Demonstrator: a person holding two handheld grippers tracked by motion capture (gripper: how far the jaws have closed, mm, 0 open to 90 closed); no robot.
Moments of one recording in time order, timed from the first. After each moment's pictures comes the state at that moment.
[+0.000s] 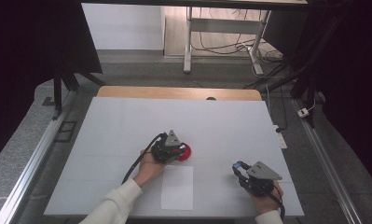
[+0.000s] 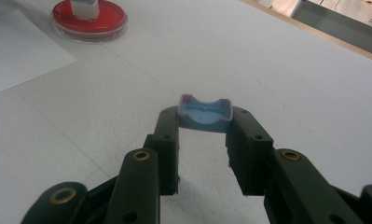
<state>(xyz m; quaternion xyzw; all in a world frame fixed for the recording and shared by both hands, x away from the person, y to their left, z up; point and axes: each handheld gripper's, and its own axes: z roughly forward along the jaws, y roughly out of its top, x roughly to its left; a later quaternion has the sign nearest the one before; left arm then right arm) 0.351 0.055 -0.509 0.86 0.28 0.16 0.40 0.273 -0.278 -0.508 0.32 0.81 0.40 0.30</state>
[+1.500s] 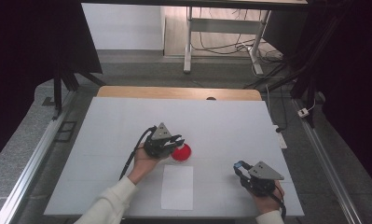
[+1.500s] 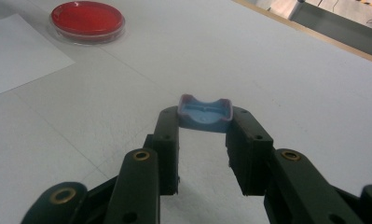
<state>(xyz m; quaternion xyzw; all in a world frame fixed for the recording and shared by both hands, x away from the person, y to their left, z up) 0.346 0.080 -0.477 0.81 0.30 0.15 0.48 0.273 -0.281 -0.507 0.32 0.80 0.41 0.30</state>
